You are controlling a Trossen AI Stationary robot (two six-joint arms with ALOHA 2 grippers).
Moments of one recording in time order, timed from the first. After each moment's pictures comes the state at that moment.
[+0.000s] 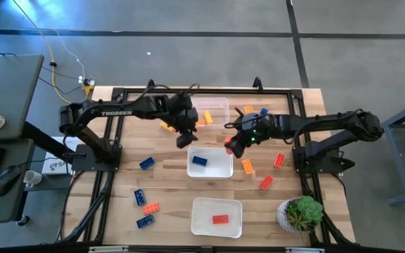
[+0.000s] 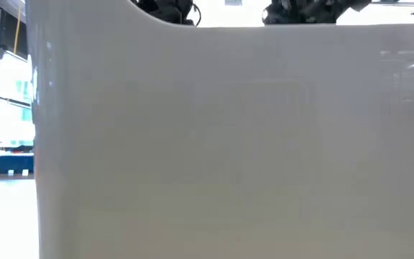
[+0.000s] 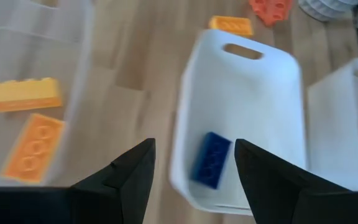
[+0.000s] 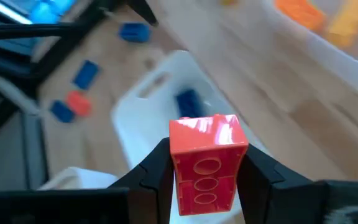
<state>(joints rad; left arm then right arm) 0.41 1.57 1.19 -0.55 0.33 -0.02 -0.05 1.29 0.95 -0.38 -0.06 0.66</state>
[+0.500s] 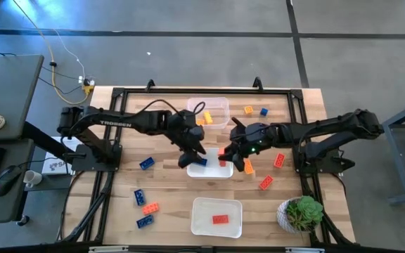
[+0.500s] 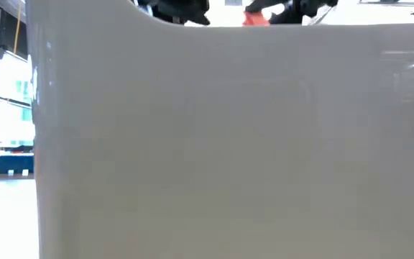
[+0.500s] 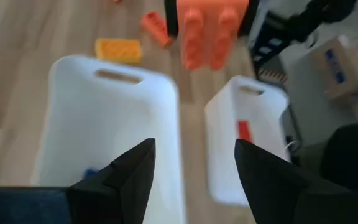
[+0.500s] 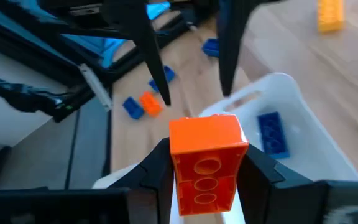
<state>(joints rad) 0.19 1.57 1.19 -0.36 0.44 -0.23 0.10 1.29 0.95 -0.16 -0.08 0.62</state>
